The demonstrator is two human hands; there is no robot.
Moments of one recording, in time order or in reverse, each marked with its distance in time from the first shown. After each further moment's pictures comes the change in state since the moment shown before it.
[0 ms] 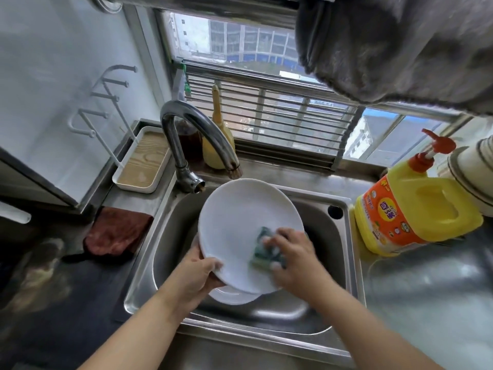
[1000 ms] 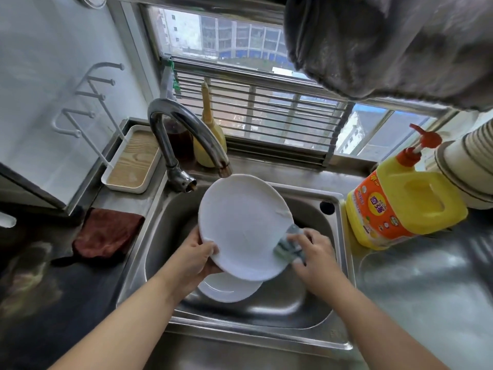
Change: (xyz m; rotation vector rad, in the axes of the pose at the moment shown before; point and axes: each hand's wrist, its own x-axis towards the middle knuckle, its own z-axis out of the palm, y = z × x) left_hand 0.012 0.015 0.009 0.155 -0.035 -0.001; right_hand -0.021 0.041 -0.012 -0.121 0.029 0.222
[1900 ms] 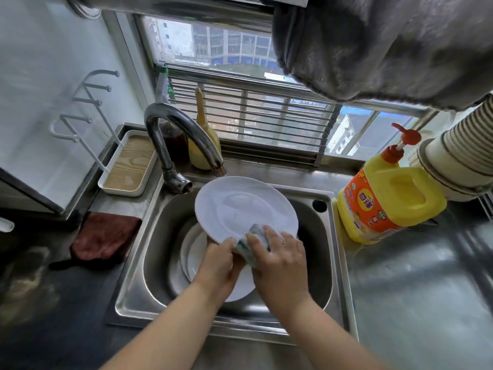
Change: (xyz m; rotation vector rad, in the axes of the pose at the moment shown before) left_hand -0.004 -0.017 0.054 -0.335 -0.034 0.065; right_hand -0.024 -0.083 0.010 -0.264 0.418 -0.294
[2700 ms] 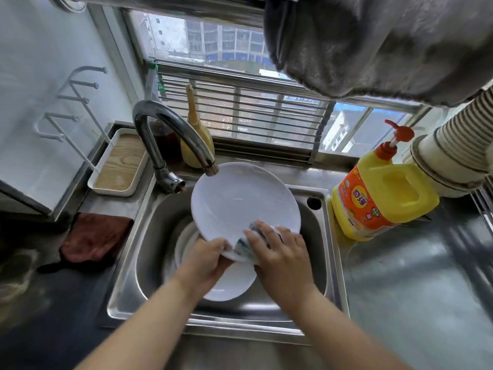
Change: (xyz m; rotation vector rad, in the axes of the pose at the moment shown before) left_hand -0.007 0.017 -0.002 0.093 -0.039 -0.032; right_hand 0.002 0.021 -0.004 -0.106 0.032 -0.144
